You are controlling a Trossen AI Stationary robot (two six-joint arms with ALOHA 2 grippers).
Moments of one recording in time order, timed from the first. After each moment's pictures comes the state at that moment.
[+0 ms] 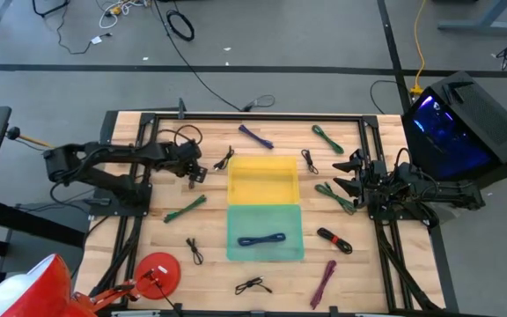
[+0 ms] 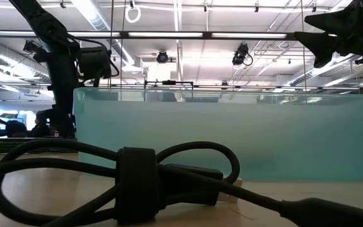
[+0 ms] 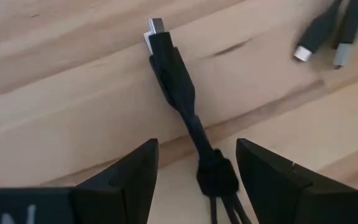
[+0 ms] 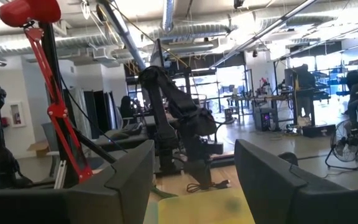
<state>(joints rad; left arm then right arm) 0.45 1.31 0.52 -0.44 -0.12 -0.72 -0.03 0.01 0.02 0.28 0.06 0.09</state>
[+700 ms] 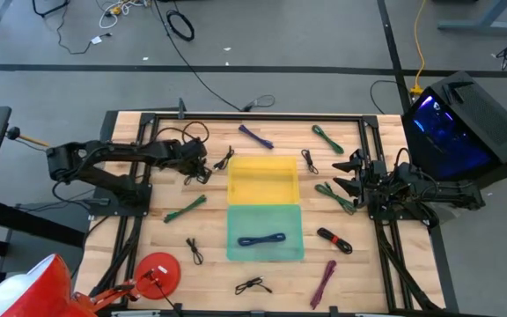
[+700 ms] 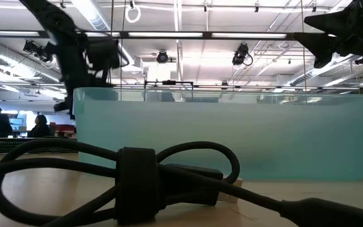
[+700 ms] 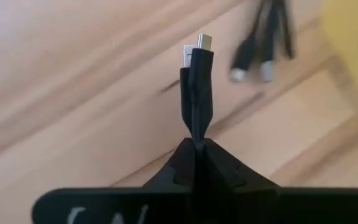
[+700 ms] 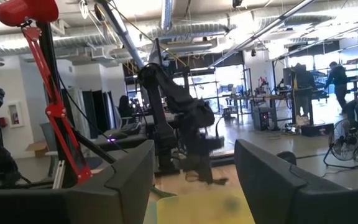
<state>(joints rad) 0.39 1.32 0.62 -0.48 -0.15 -0.57 -0.03 0.01 0.02 0.27 0.06 0.09</state>
